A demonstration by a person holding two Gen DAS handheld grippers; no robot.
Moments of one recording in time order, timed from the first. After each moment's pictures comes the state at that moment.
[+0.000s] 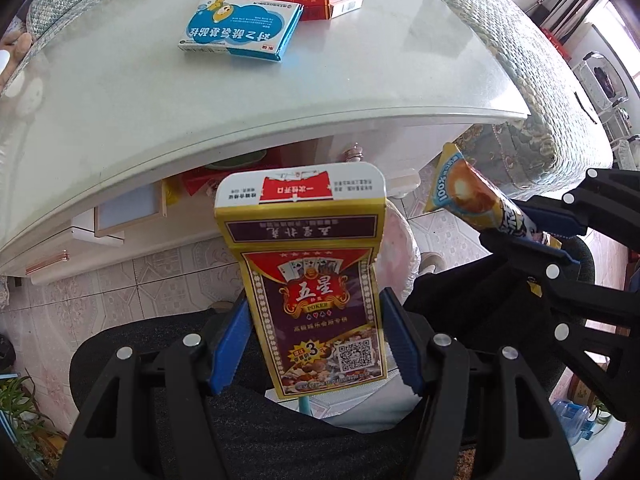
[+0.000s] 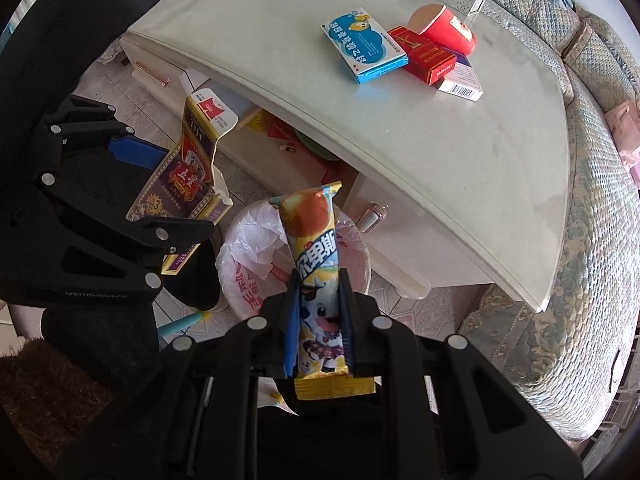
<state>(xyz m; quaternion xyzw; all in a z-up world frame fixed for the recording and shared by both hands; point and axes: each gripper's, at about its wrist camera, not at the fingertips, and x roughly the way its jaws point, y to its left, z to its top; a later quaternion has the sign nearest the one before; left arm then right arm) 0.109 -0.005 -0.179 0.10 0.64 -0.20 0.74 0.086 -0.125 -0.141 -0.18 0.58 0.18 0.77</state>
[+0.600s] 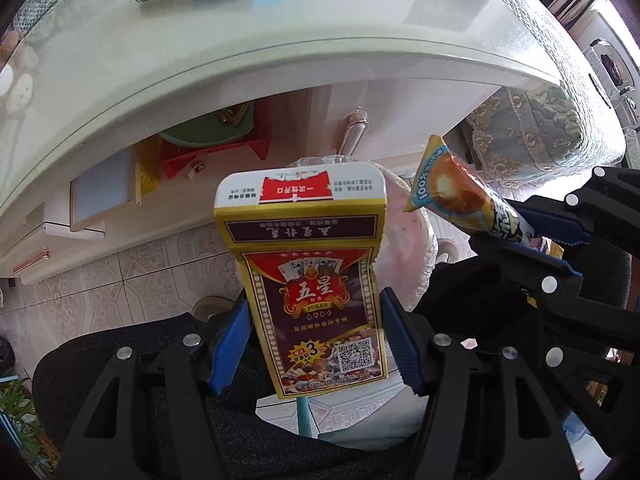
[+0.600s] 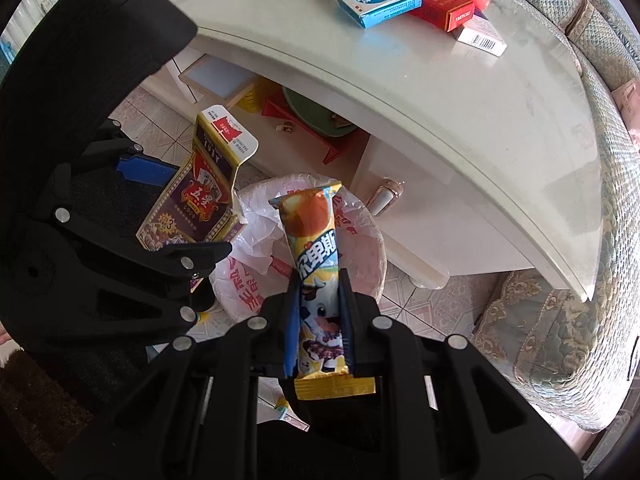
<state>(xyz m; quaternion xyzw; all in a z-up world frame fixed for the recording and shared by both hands) 0.115 -0.027 -0.253 0.11 0.66 -0.19 0.72 0.093 -0.125 -0.208 -0.17 0.60 0.17 0.76</state>
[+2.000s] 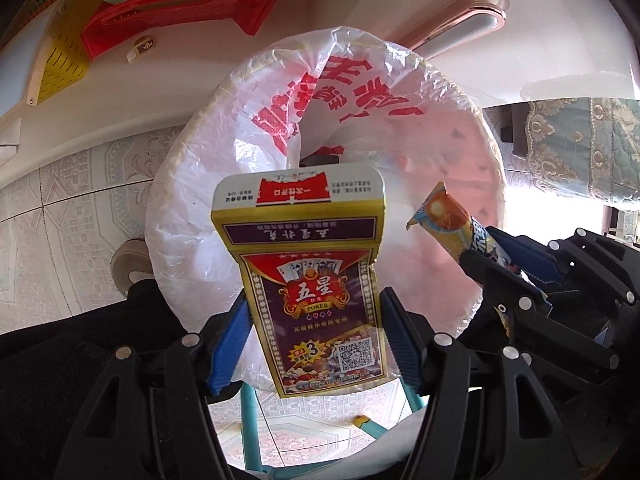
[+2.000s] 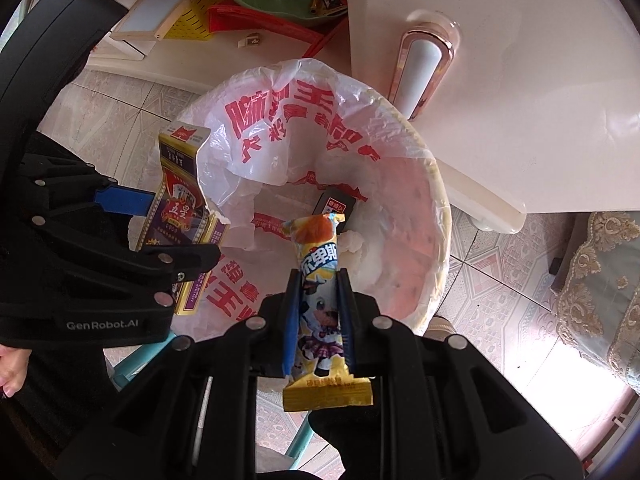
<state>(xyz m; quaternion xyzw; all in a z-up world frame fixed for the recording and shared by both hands) 0.154 -0.027 -0.434 0.01 0.79 -0.16 0.60 0.138 -0.154 -0.381 -0.07 0.71 0.15 0.68</state>
